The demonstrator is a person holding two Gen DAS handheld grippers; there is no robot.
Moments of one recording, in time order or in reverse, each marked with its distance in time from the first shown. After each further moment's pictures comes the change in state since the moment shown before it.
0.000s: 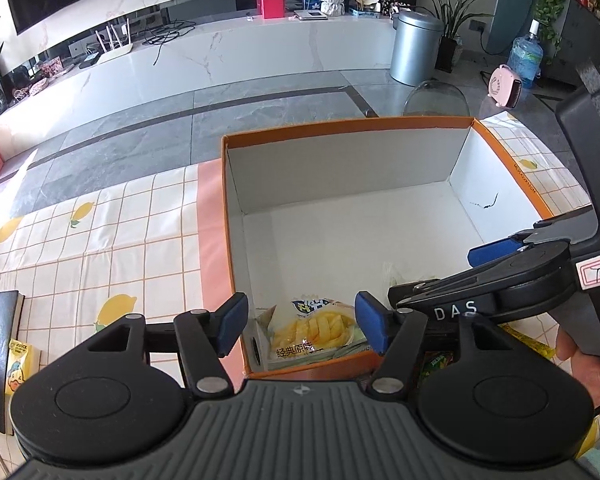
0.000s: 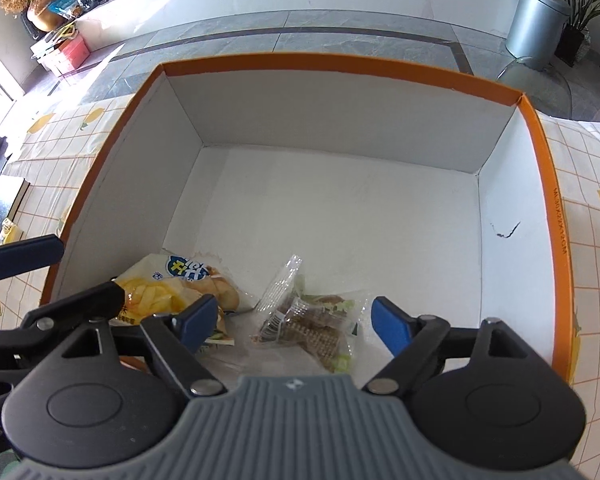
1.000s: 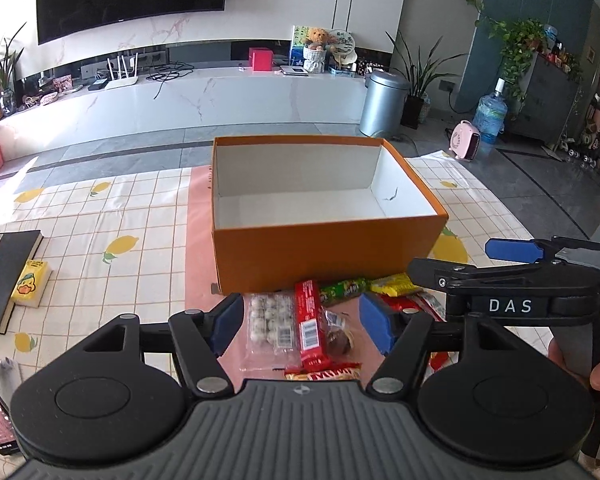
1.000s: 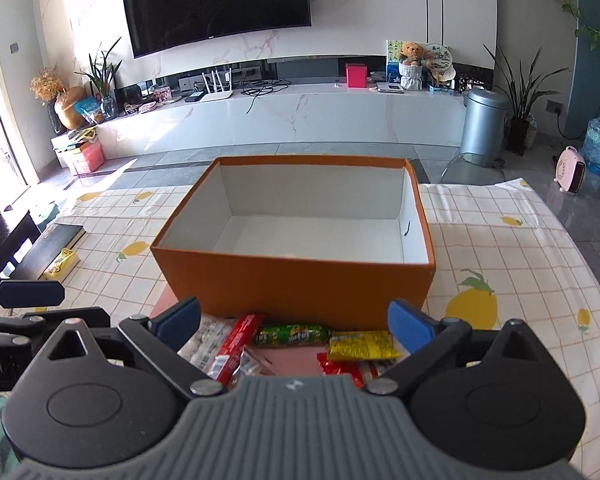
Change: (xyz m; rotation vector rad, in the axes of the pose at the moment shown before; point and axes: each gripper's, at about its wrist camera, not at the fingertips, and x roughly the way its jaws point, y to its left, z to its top) left arm -0.123 -0.029 -0.115 -0.062 -0.180 -0.096; right arm -0.156 0.008 -0.190 0.025 -0.448 -0.029
